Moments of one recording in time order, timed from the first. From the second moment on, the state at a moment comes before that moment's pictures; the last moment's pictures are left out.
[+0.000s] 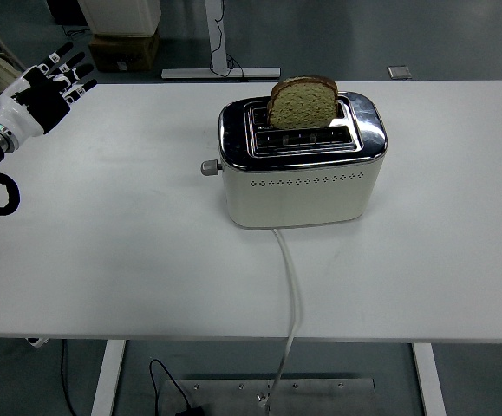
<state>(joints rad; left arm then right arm) -0.91 0.51 -0.58 -0.64 -0.17 -0.35 -0.09 -0.02 0.00 0.29 0.09 -0.32 0.06 0.25</state>
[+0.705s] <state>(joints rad) -0.90 0.51 -0.58 -0.64 -0.17 -0.35 -0.09 -0.02 0.00 0.29 0.09 -0.32 0.06 0.25</state>
